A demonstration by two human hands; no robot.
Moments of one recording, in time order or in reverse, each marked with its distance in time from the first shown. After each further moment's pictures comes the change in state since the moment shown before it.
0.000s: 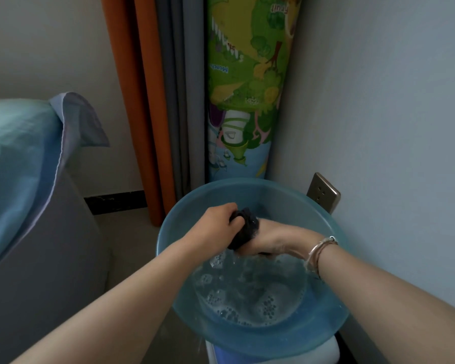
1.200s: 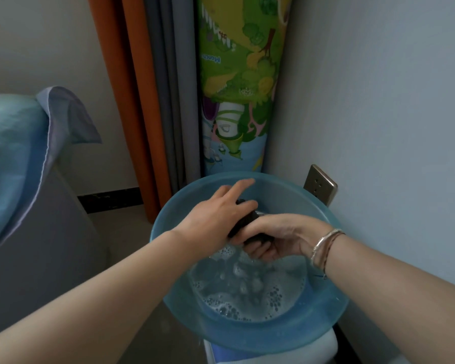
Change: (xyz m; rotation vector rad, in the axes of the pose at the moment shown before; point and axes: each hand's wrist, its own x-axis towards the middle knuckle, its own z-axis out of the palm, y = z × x) left_hand -0.003 0.002 -0.009 0.678 -0.038 0.512; right_hand -0.022 0.002 -0.015 0.597 -0.322 0.145
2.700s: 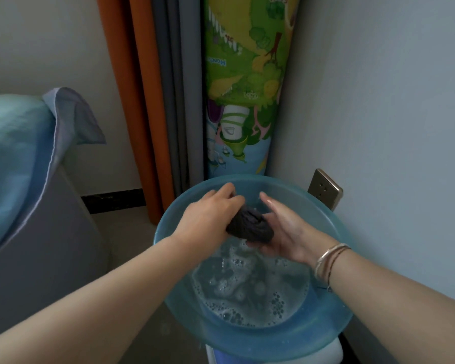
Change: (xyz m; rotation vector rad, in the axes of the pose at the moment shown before) left_hand -0.003 -0.004 -0.001 -0.082 0.093 -0.226; right_hand 0.014 0.015 -0.004 0.470 0.254 -0.122
